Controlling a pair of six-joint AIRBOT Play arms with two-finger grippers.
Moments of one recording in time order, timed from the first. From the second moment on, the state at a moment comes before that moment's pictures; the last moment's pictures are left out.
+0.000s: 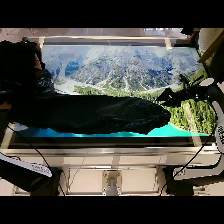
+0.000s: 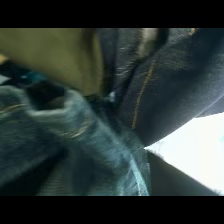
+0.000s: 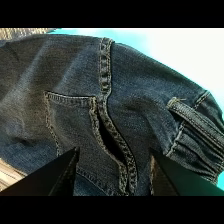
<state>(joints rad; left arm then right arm) 0.64 -1.80 1.44 0.91 -0.70 -1.57 -0.30 -1.52 1.21 -0.87 1.34 1.35</state>
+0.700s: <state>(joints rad) 0.68 -1.64 1.44 0.89 -0.85 -1.50 -0.32 -1.53 1.22 -1.10 1.24 1.31</state>
